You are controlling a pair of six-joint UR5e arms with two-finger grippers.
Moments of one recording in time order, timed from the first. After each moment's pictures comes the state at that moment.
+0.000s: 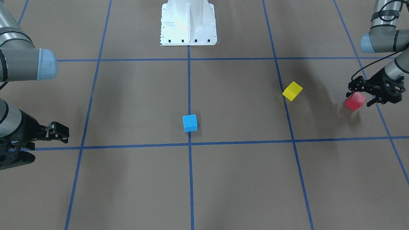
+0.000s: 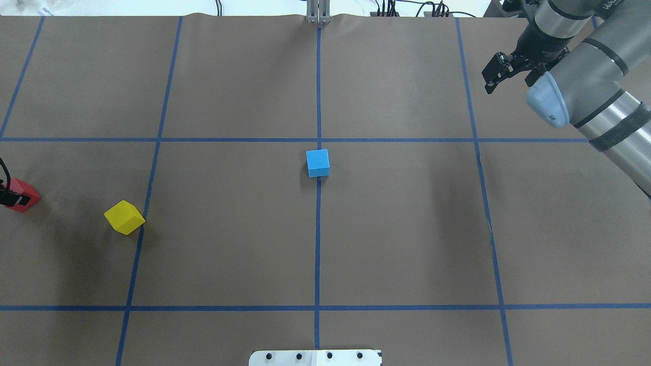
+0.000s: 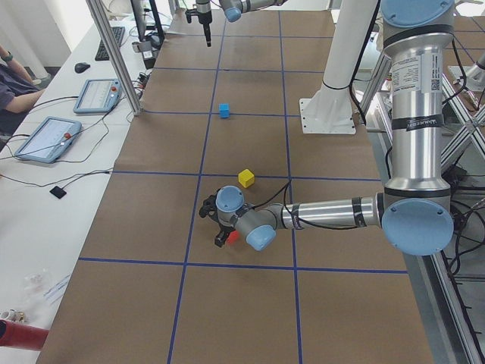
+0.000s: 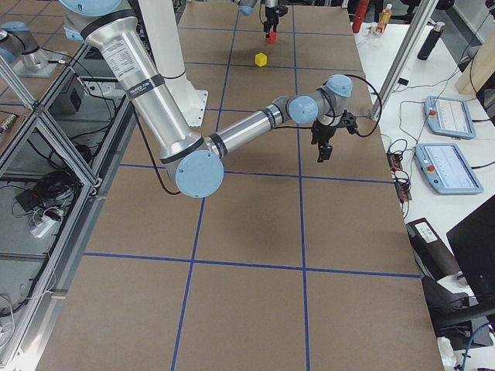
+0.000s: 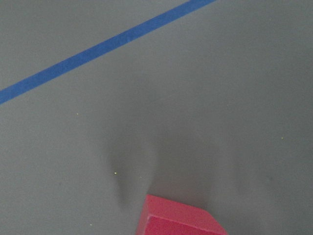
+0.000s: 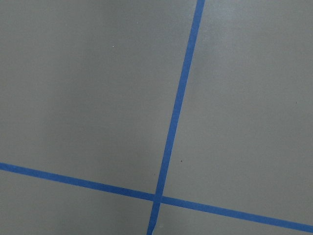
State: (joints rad) left arm -1.09 -1.48 -1.43 -2.43 -2.29 -0.27; right arm 1.09 -1.03 1.52 -1.66 2.25 0.42
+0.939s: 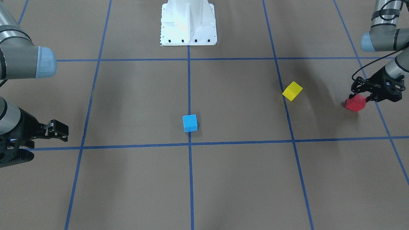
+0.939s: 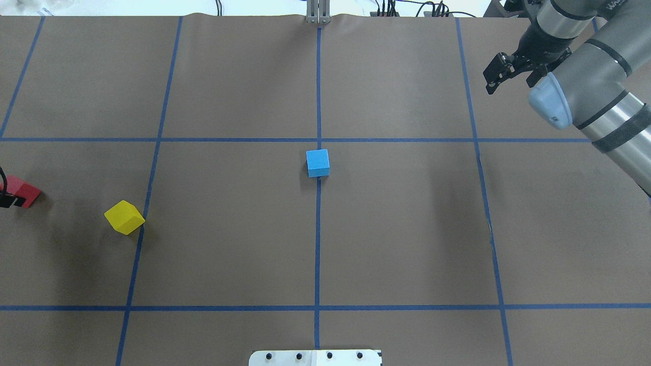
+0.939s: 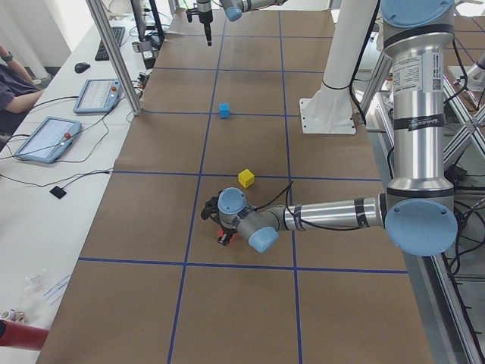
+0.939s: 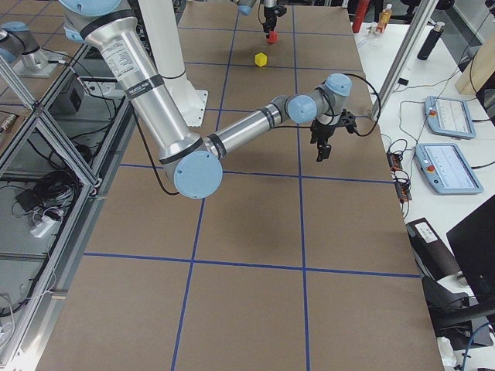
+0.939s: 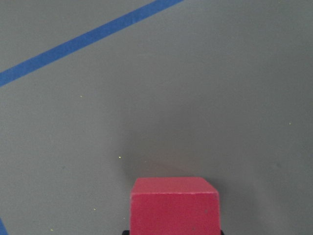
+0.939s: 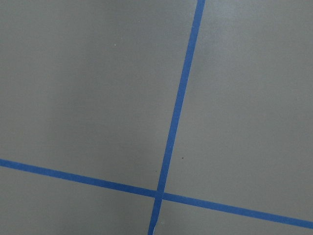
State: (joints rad) left arm -1.09 -1.46 -1.45 -2.43 -2.30 -0.26; right arm 1.10 -1.04 1.54 -1.66 2.25 0.42
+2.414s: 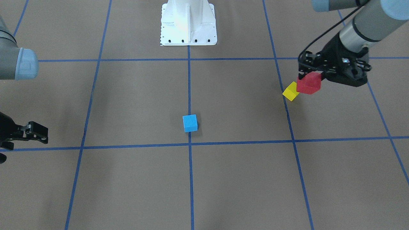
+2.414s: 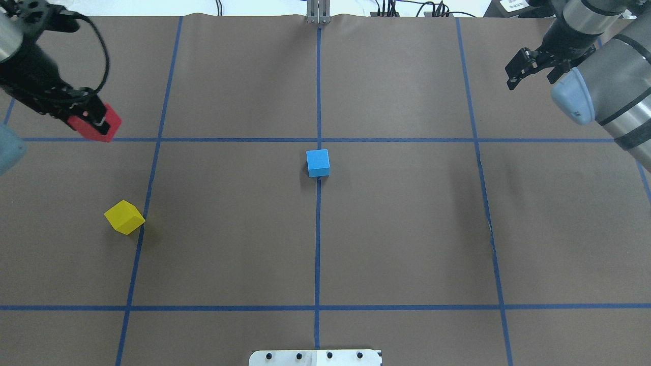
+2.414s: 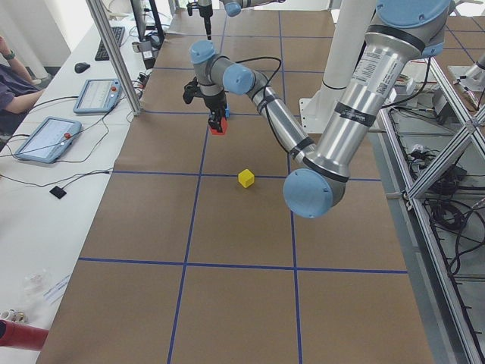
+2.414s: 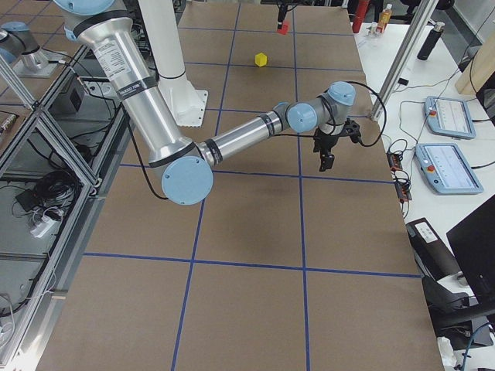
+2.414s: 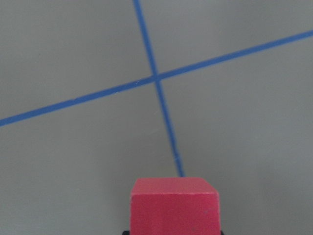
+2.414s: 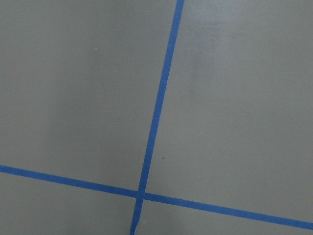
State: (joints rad) left arm -1.00 -2.08 -1.99 -1.13 -2.34 -0.56; right arm 1.17 -1.10 1.54 -1.65 2.26 0.35
